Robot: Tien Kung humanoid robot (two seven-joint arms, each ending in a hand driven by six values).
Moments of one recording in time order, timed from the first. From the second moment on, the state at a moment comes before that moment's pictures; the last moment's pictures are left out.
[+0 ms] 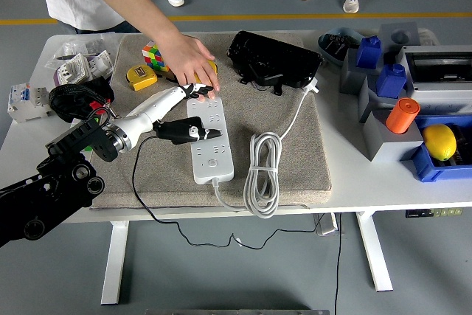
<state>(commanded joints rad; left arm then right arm) -0.59 0.38 -0.68 -1.24 1.59 0.12 0.01 -0.01 -0.36 0.88 0.42 -0.32 -0.09 0.20</state>
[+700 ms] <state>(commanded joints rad) -0.66 0.32 -0.61 -1.08 1.70 0.13 0.07 -0.01 -0.37 0.86 0.42 -0.32 -0.09 0.20</state>
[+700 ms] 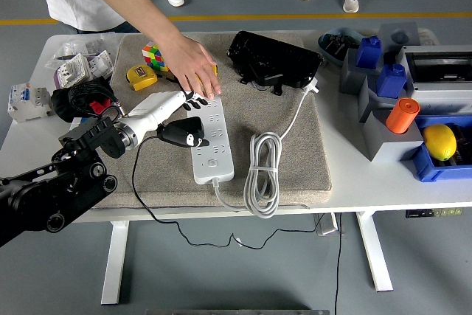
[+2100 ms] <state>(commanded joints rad) -0.71 0.29 -0.54 -0.95 1.71 0.18 0.07 -0.01 -0.37 0.86 0.42 -0.32 -0.09 0.20</state>
